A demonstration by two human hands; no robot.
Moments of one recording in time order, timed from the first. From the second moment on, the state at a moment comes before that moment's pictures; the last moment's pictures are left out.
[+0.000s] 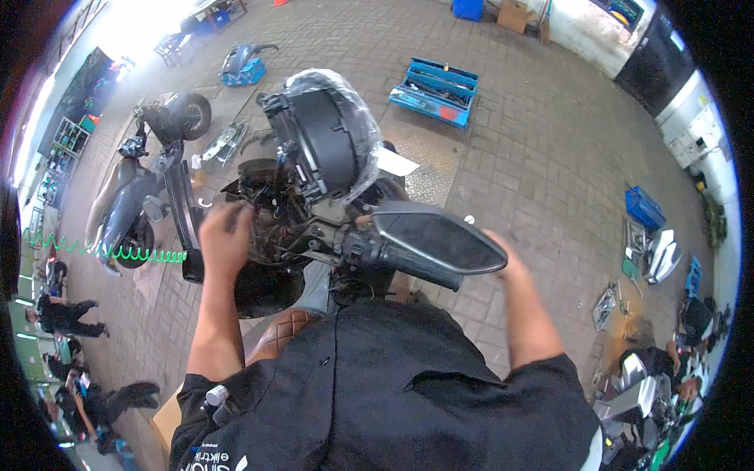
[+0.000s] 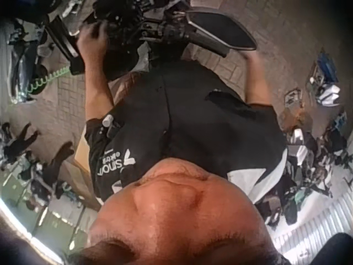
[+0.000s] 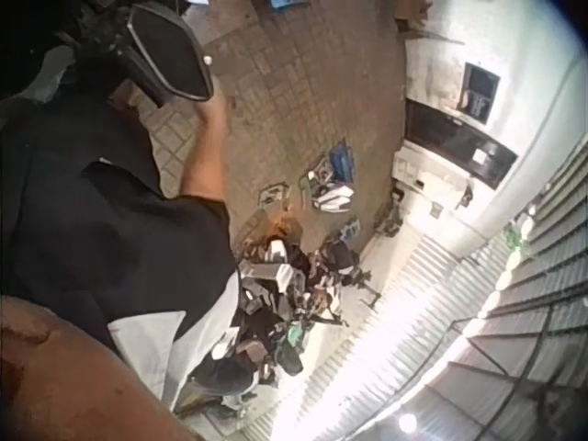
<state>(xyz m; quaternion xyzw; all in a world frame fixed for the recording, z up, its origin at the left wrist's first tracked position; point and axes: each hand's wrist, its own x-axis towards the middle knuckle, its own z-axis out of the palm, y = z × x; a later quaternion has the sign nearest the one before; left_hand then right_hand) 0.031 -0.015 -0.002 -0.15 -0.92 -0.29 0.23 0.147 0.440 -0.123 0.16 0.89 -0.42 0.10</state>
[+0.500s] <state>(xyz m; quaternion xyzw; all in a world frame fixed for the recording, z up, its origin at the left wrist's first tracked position) -0.021 0.113 0.165 -0.28 -0.93 -0.11 0.20 0.076 0.244 -0.293 -0.15 0.89 -0.37 0.20</state>
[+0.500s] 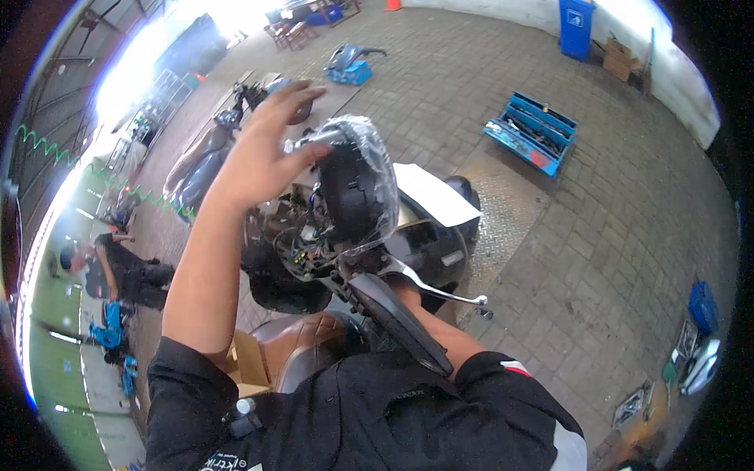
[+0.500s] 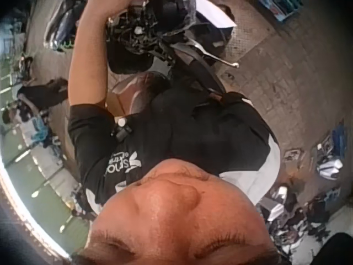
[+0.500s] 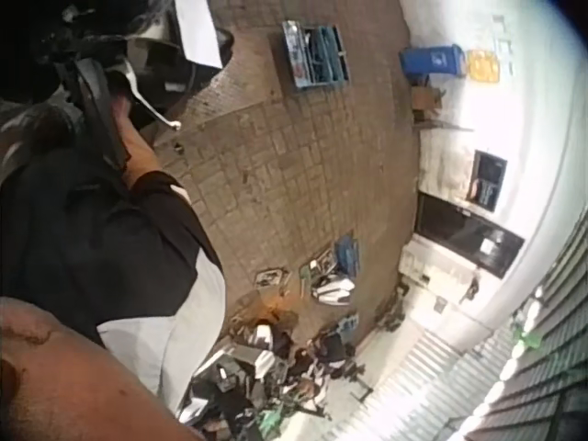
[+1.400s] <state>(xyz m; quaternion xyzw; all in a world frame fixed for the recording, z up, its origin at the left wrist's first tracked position) 0.069 -0.150 0.016 -0.18 -0.77 -0.56 0.25 0.136 0.281 -0.186 -0.07 0.93 -0.19 0.30</state>
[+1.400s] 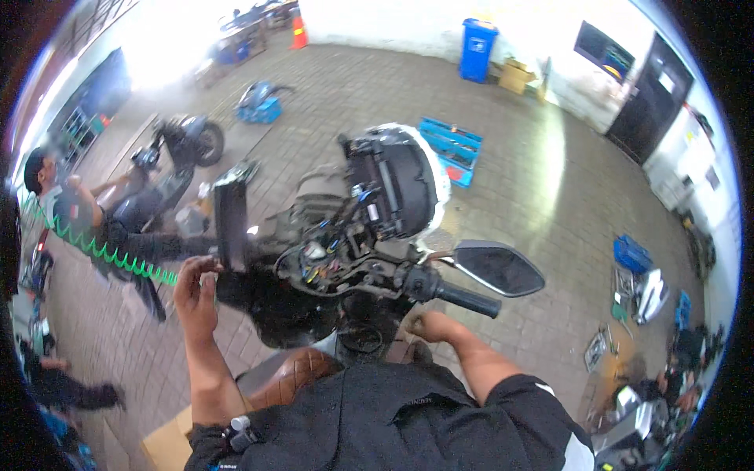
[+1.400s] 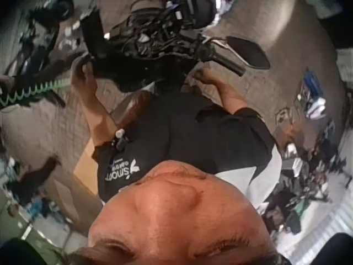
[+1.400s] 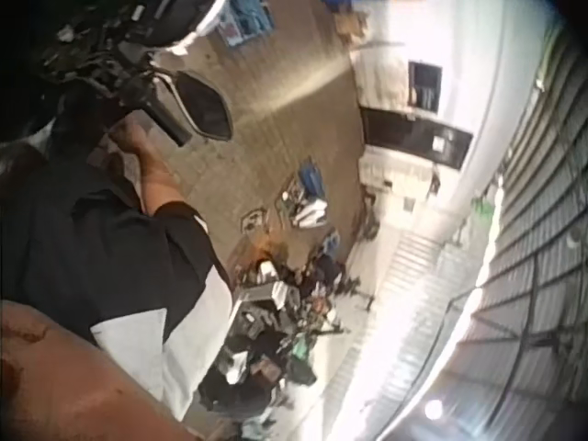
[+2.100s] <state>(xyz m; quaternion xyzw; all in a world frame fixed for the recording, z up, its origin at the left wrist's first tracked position) -0.087 0.069 0.087 -0.15 -0.87 -0.48 0.02 0.014 0.315 0.020 -0.16 0.80 -0.53 0.24</state>
